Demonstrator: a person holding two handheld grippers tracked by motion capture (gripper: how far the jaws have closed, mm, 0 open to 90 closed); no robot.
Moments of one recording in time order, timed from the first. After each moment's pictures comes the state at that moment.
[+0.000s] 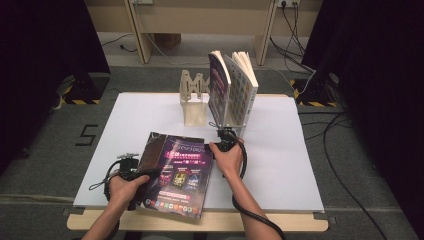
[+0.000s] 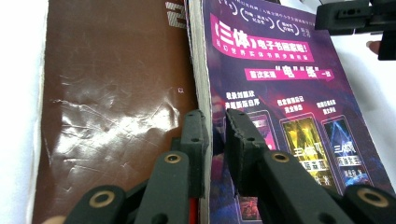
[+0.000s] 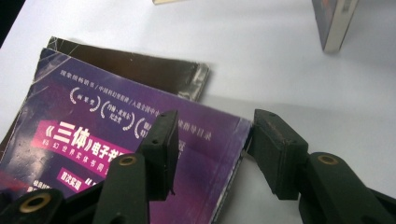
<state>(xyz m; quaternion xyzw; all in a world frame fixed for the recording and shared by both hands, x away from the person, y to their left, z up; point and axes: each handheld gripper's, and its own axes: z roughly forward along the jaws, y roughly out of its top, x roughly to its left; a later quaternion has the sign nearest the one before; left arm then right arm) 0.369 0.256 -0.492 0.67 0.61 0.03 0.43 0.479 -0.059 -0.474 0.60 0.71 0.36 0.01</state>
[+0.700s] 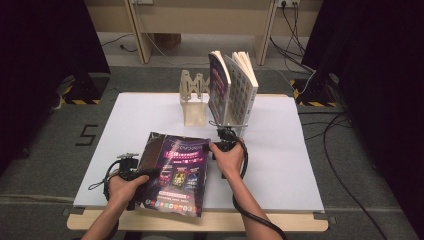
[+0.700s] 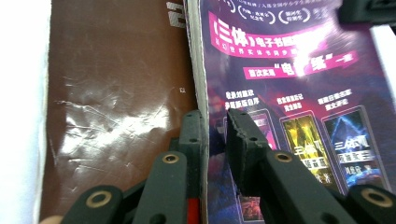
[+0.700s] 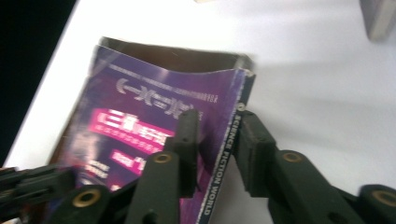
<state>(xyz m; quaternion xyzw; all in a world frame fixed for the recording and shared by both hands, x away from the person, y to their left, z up) 0.369 0.257 -0.491 0.68 0.60 0.03 0.42 0.468 -0.058 -0.456 0.58 0.71 0.40 -0.04</state>
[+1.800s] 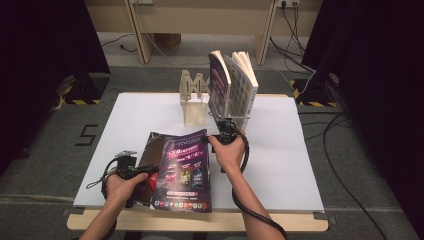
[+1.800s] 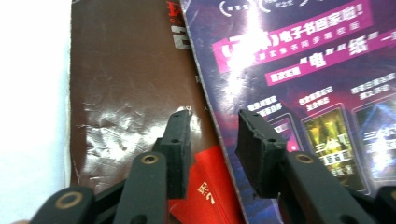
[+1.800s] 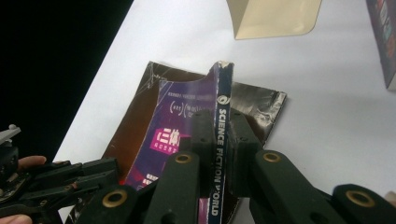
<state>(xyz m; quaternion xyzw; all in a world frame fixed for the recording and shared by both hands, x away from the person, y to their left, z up) 0.371 0.261 -0.484 0.68 0.59 0.06 0.43 0.465 -0.056 -0.417 0.56 0.71 0.43 -0.04</state>
